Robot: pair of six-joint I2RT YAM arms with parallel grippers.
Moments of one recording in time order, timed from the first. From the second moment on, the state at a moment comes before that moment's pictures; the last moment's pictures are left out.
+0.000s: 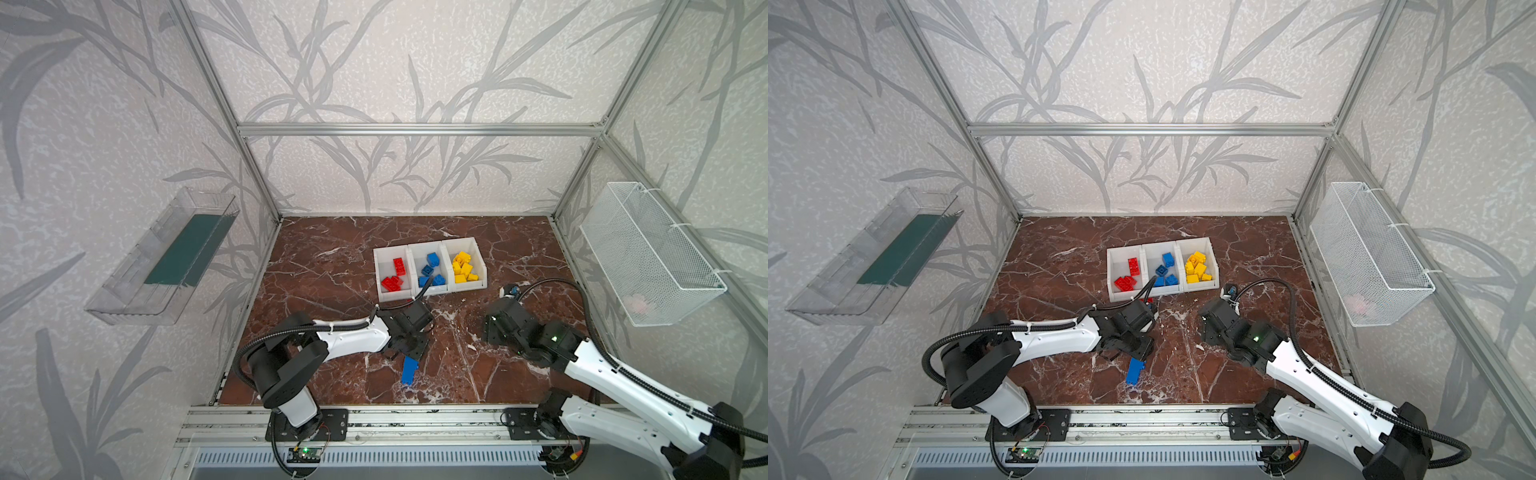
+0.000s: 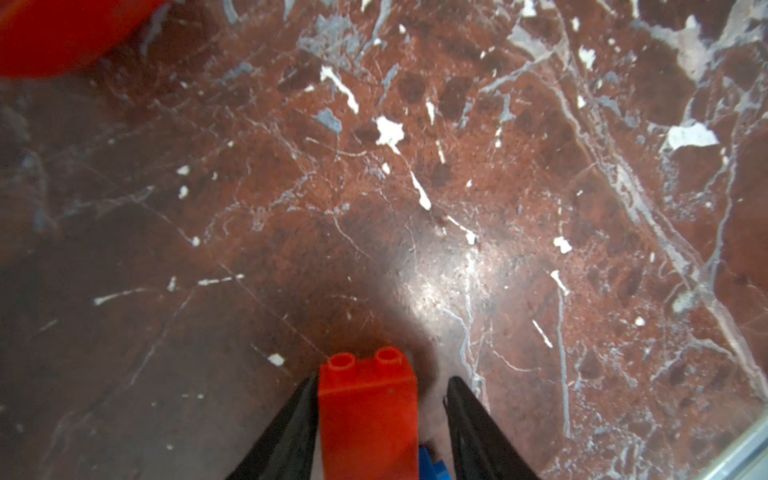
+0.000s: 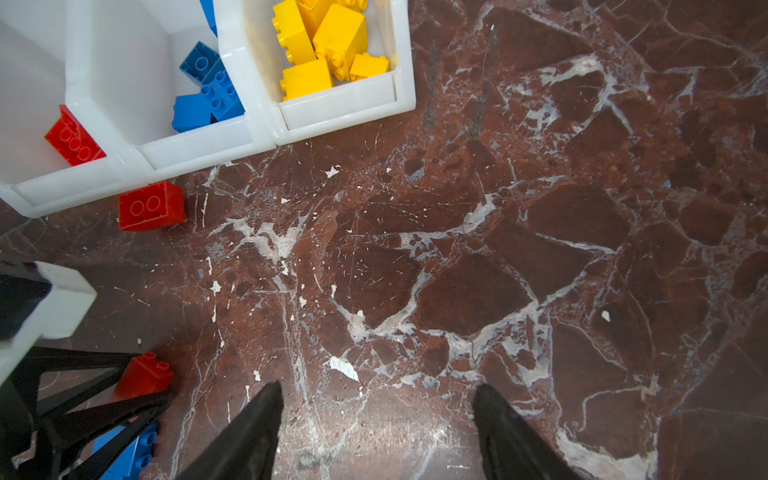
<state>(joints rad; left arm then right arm) -0.94 1.65 0.86 -0.39 0.03 -0.42 0.77 0.94 0.73 -0.82 0.39 0.81</state>
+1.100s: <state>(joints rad) -0.52 1.81 1.32 -0.39 -0.15 -0.28 0.77 0.99 0.74 -0.83 0.38 0.82</state>
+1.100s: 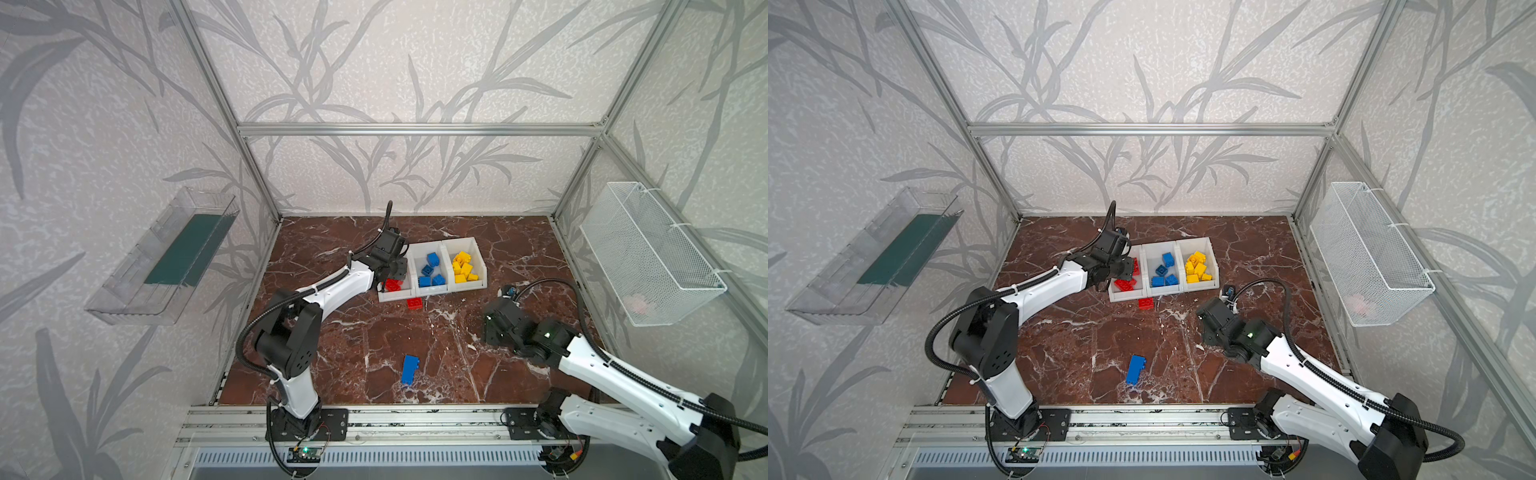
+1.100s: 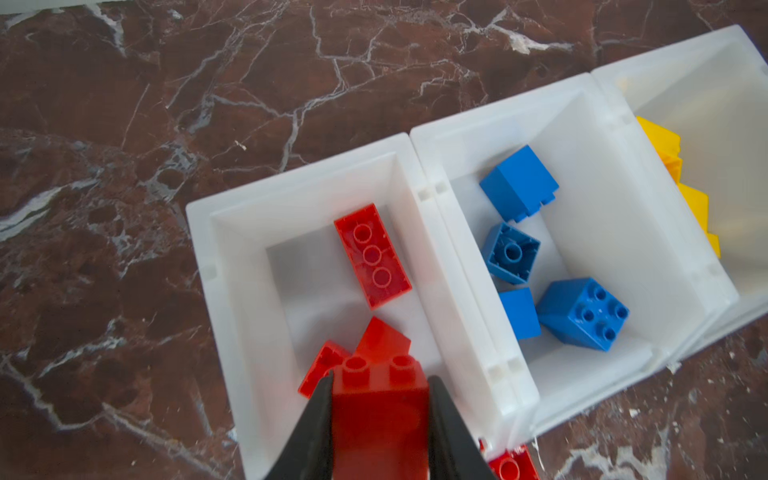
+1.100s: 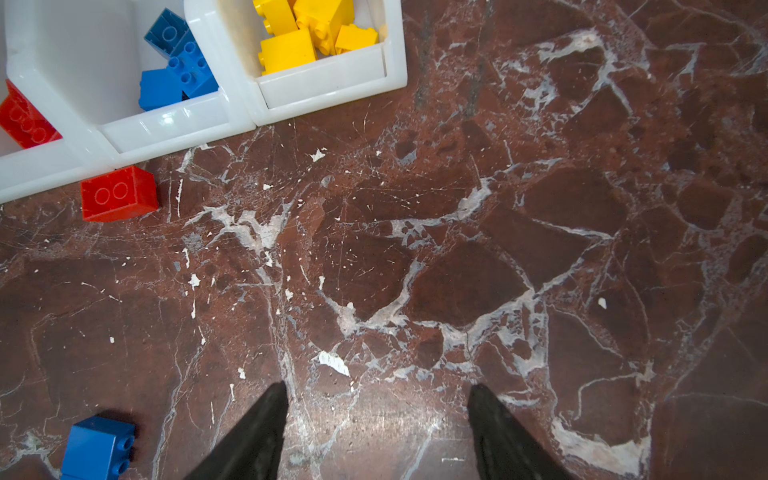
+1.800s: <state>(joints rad) -0.48 1.84 1.36 -0.37 -0.10 -0.29 0.77 1.04 0.80 -0.86 0.34 0.81</state>
